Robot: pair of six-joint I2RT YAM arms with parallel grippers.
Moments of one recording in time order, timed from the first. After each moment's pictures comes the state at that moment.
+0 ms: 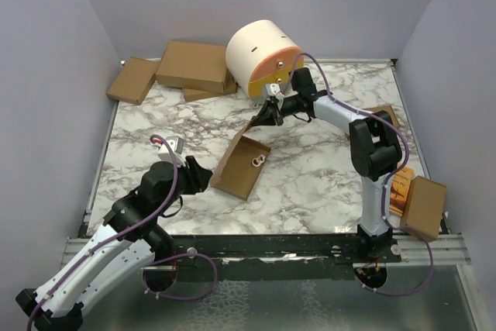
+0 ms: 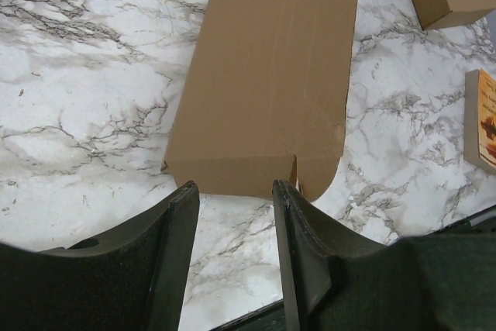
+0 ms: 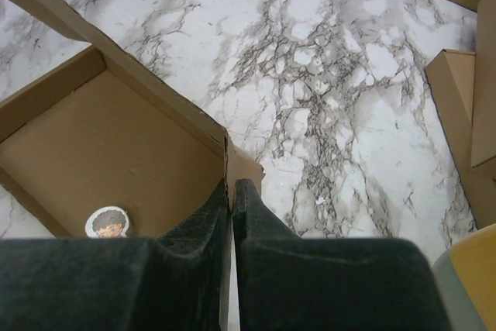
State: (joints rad) left arm -0.71 0.46 0.57 -0.57 -0.21 -0.64; right arm 0.40 2.10 1.55 -0.24 -1.29 -0.92
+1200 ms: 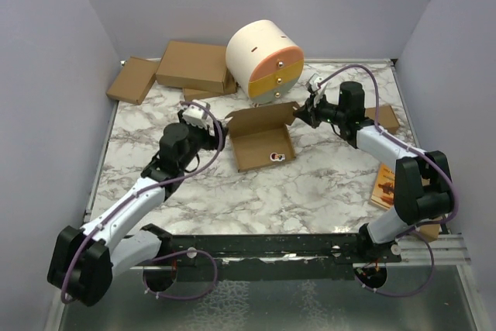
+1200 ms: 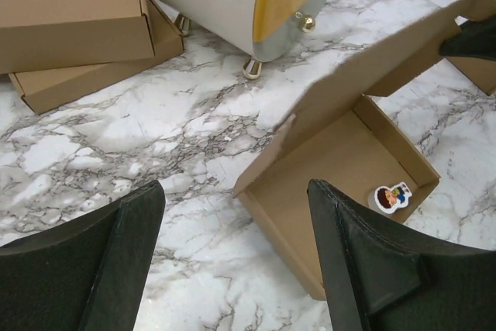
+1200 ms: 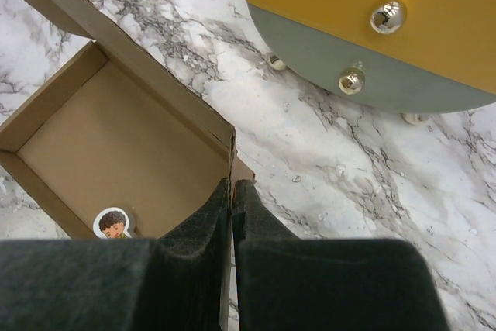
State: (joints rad) left arm -0.52 0.96 0.54 0.25 -0.07 -0.13; right arm 0.22 1.57 0.94 0.22 -0.70 -0.31
